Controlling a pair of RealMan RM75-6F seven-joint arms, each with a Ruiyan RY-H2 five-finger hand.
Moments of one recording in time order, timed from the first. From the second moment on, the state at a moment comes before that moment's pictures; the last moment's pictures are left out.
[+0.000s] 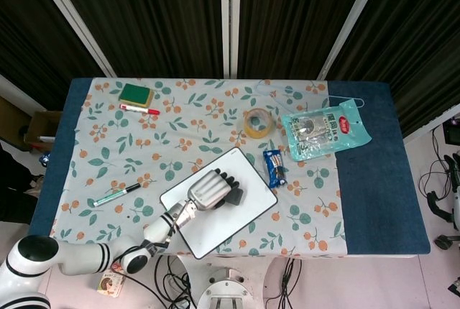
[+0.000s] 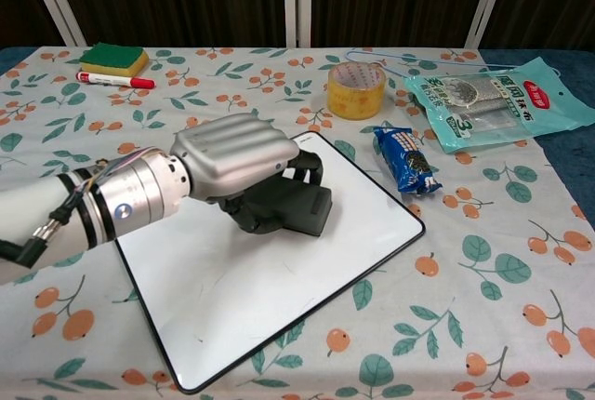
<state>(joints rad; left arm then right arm) -0.81 -1.81 -0.10 -1.35 1.36 0.89 0.50 0.06 -1.18 0.14 -1.32 -1.36 1.40 0.23</state>
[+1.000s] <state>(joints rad) -0.87 -1.82 -0.20 -1.22 1.32 0.95 0.39 0.06 -1.17 0.14 -1.34 -1.36 1.40 0.21</state>
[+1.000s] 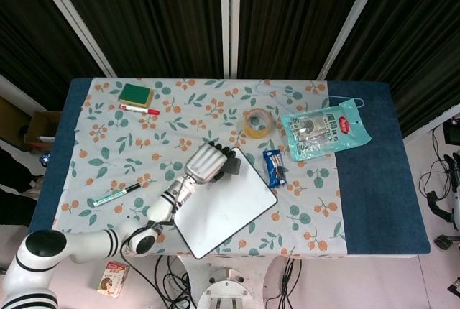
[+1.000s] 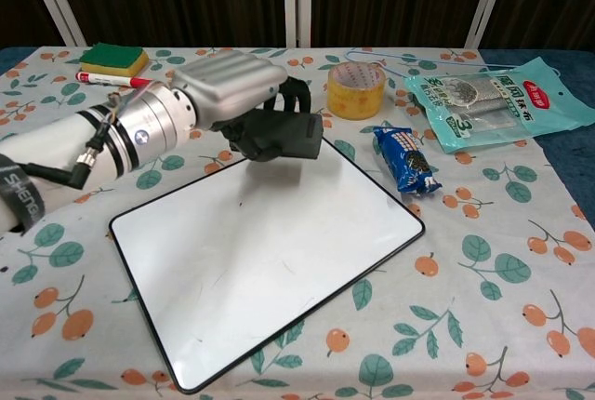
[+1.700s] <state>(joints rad) -0.73 -1.64 -0.01 -1.50 1.37 0.99 0.47 0.07 -1.18 0.13 -1.35 -1.37 1.41 0.17</state>
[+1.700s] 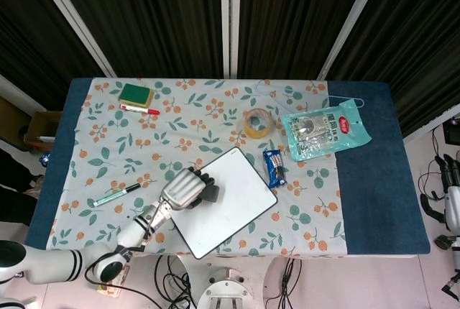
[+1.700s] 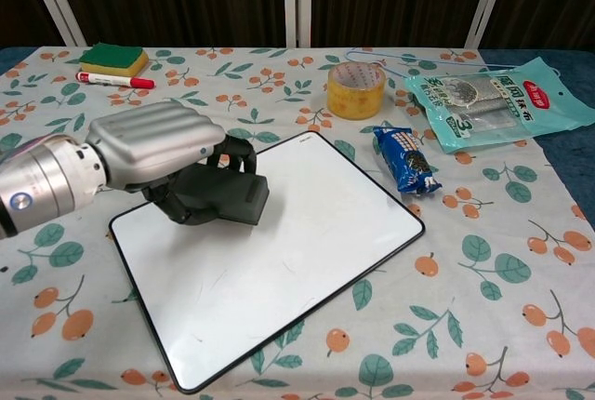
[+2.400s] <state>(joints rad) -0.73 -1.70 -0.02 -1.40 1.38 0.96 0.41 0.07 -1.19 0.13 -1.34 -1.36 1.40 0.17</state>
